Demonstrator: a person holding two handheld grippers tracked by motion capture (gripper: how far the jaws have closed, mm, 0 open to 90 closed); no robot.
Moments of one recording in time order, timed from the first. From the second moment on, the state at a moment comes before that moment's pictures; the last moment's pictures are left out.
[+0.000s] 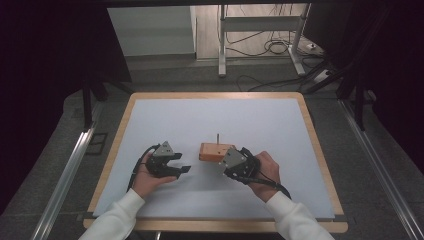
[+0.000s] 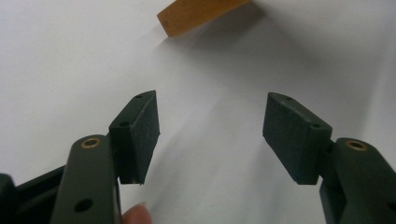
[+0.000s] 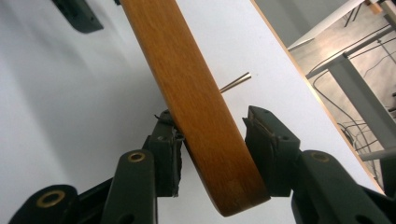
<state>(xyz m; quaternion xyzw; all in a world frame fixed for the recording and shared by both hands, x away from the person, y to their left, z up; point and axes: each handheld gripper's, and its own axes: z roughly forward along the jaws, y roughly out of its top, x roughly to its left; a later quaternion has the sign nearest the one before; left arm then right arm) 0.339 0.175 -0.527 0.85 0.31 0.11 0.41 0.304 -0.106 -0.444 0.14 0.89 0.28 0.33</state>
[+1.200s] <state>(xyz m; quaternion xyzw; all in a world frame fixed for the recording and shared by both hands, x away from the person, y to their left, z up) 0.342 0.177 -0.531 0.85 0.32 0.11 0.41 0.316 -0.106 -0.393 0.12 0.91 0.32 0.23</state>
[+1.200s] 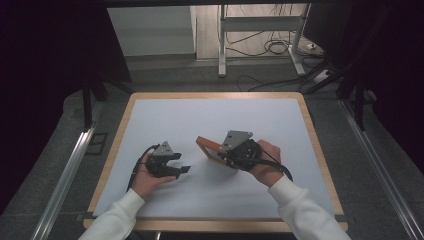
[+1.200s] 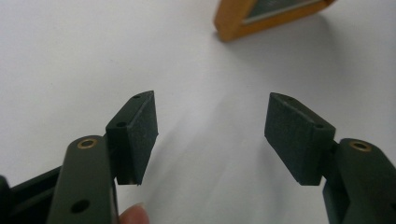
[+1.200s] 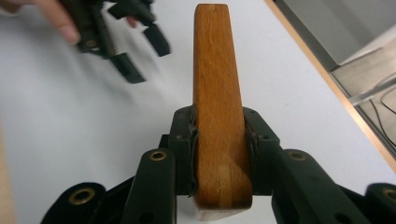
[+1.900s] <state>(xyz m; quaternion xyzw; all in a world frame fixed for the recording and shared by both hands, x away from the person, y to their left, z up) 0.342 0.175 -0.532 0.85 0.31 0.11 0.40 0.356 -0.133 -0.394 0.18 0.90 0.33 0.24</state>
